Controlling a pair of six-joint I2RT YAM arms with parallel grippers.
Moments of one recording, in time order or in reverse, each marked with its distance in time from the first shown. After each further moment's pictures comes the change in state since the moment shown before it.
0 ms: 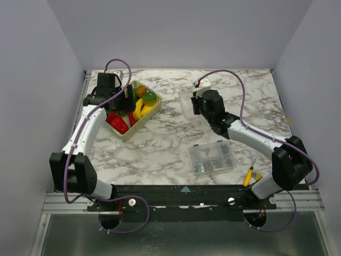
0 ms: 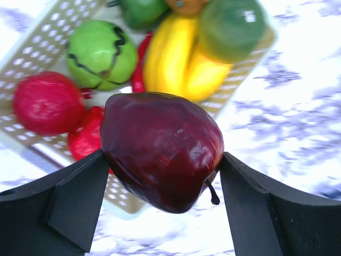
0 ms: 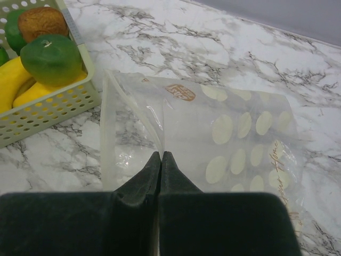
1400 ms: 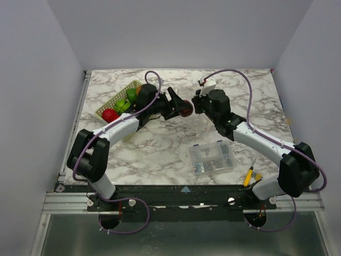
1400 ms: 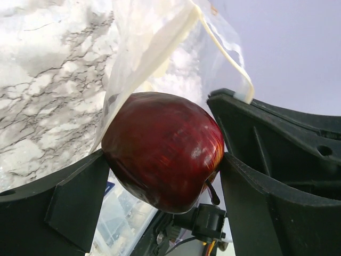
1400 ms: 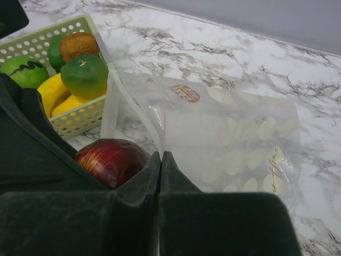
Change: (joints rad) left arm -0.386 0.129 -0.251 0.843 0.462 -0.864; right arm -0.006 -0.085 -0.015 -0.001 -0.072 0.045
